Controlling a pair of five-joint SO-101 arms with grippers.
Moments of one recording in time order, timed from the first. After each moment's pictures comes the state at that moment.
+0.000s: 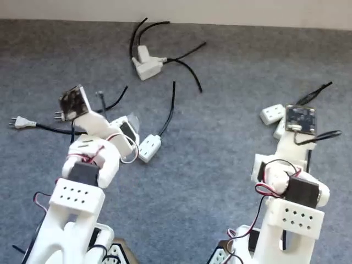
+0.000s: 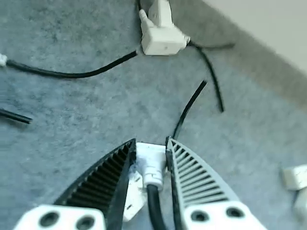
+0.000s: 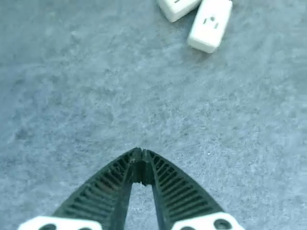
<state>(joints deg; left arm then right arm) 6.3 -53.1 62.2 34.0 38.5 10.5 -59.4 48.3 76.4 6.2</state>
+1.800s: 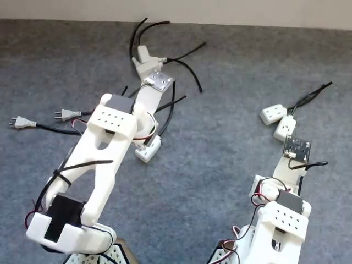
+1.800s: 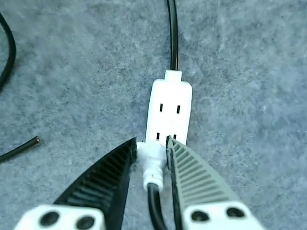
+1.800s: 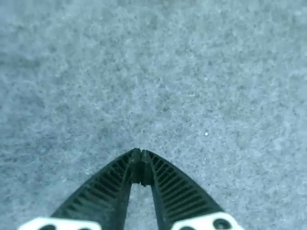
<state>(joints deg) 11.6 -4.9 19.6 72.0 -10.0 18.8 -59.8 78.3 52.4 6.3</state>
